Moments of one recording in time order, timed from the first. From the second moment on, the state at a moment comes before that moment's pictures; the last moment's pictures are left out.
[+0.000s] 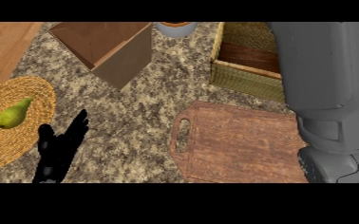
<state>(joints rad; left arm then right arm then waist) 0.12 0.21 -0.01 -1.49 0.07 0.00 0.27 -1.30 -0.11 -0.26 -1.10 1.06 -0.18 0.99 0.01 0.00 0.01</state>
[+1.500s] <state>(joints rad) 0.13 0.19 0.01 -1.50 0.04 0.00 0.27 -0.96 -0.25 -0.25 -1.28 1.00 -0.18 0.88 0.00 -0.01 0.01</state>
